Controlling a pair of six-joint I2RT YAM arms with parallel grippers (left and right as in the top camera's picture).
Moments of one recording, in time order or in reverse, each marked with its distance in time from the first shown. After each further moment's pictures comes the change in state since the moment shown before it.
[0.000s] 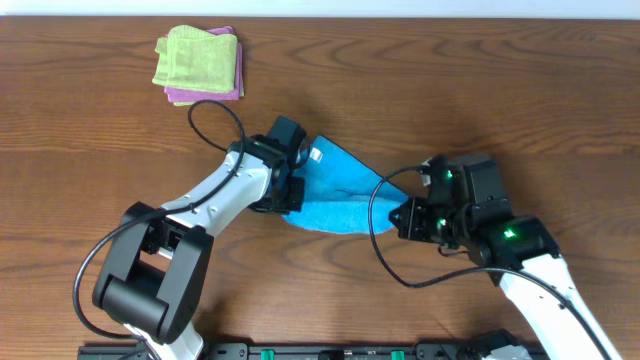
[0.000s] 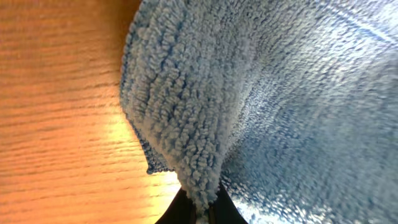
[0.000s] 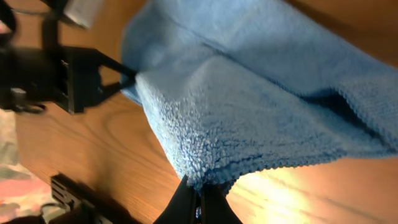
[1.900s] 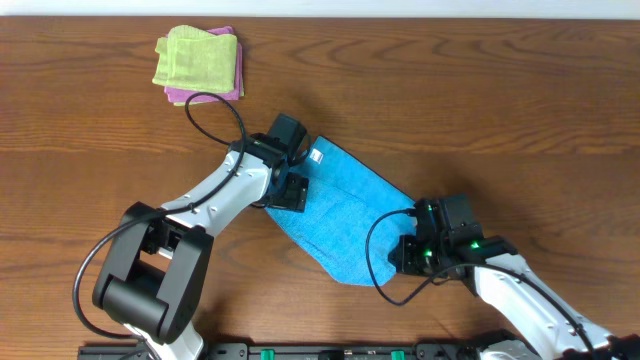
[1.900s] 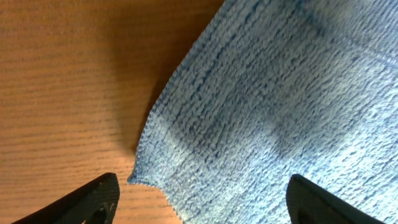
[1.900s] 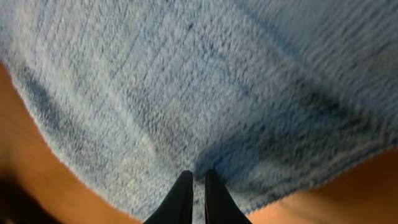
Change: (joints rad) left arm 0.000 0.000 0.003 0.034 -0.131 0.032; right arm -0.002 0.170 -0.344 0.311 0.013 -0.077
